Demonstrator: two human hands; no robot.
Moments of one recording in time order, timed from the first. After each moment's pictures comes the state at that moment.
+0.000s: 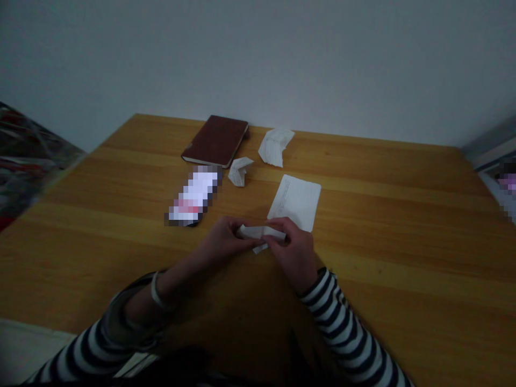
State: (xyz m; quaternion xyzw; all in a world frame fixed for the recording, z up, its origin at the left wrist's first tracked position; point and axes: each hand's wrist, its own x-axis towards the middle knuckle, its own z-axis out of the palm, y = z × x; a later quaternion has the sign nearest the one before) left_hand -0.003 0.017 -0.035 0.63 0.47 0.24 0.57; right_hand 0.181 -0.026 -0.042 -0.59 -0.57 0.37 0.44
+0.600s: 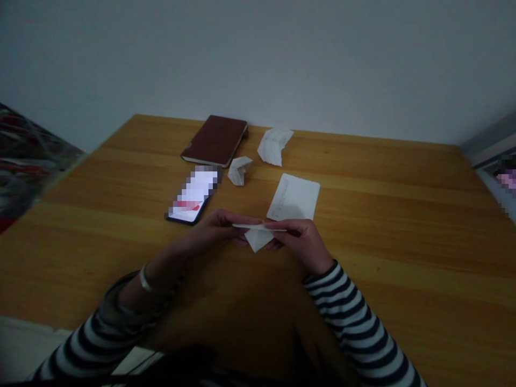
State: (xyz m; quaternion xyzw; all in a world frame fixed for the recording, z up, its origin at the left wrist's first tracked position) left_hand -0.022 0.032 -0.020 0.50 0.35 0.22 0.76; right_hand 0.206 -0.014 -0.042 -0.46 -0.49 0.61 0.43
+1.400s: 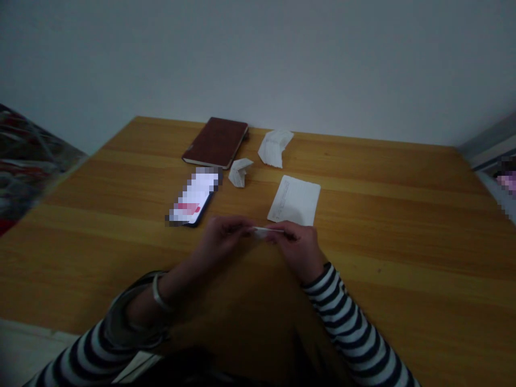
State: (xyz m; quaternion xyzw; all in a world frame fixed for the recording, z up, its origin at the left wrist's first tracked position) left_hand -0.008 0.016 -0.025 0.73 0.45 0.31 0.41; right_hand 0.196 -0.019 -0.048 -0.52 -0.58 0.42 0.47
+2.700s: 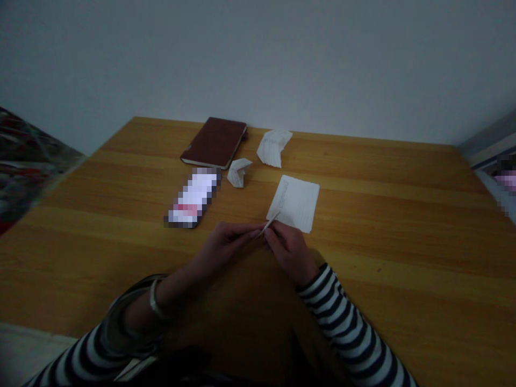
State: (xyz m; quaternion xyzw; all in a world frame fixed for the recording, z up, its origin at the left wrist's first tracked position) left_hand 0.000 0.007 -0.027 0.70 0.37 0.32 0.52; right_hand 0.188 -0.020 -0.045 -0.48 -0.65 0.44 0.39
